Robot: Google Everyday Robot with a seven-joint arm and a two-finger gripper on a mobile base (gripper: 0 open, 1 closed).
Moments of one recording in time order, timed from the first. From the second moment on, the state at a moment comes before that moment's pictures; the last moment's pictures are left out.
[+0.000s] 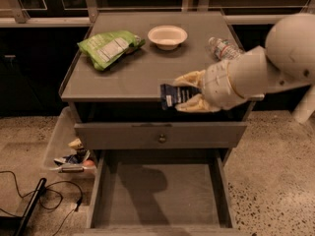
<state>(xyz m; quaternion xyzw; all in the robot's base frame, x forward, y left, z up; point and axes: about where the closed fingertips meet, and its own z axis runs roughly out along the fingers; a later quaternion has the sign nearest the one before) 0.508 -0.085 0.872 -0.72 0.58 0.07 0.38</state>
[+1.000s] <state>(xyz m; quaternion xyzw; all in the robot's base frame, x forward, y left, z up) 0.664 -0.099 0.898 -0.69 0.58 0.09 0.41</state>
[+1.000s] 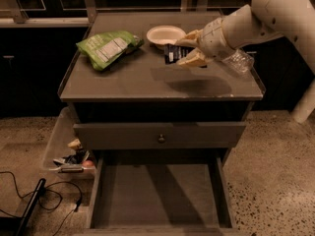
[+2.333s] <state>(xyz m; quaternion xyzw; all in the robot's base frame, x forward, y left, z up) 0.684 -0.107 0.844 -0.64 0.69 0.14 0.32</state>
